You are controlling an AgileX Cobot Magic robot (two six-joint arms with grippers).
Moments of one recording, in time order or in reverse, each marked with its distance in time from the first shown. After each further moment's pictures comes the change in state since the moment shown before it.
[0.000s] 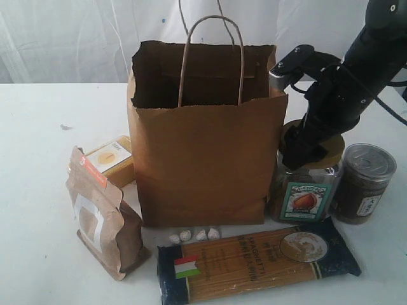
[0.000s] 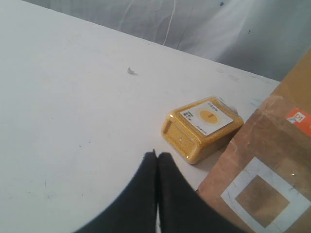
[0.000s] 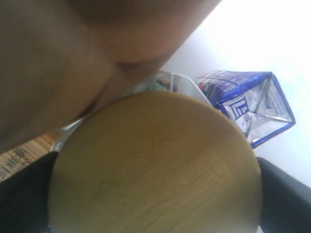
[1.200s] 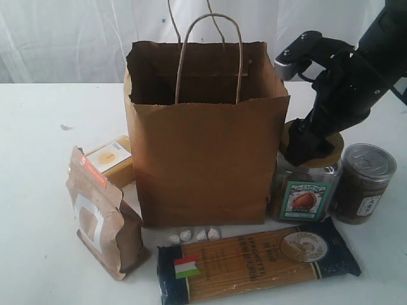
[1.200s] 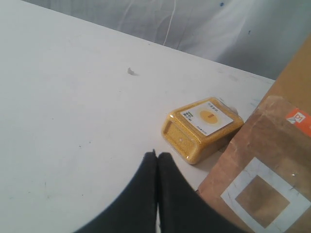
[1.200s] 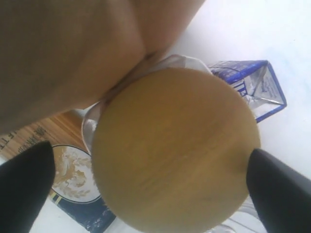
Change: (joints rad) left arm 0.000 0.000 0.000 0.000 -0.002 0.000; right arm 0.000 -0.083 0.009 0.027 0.043 -0.002
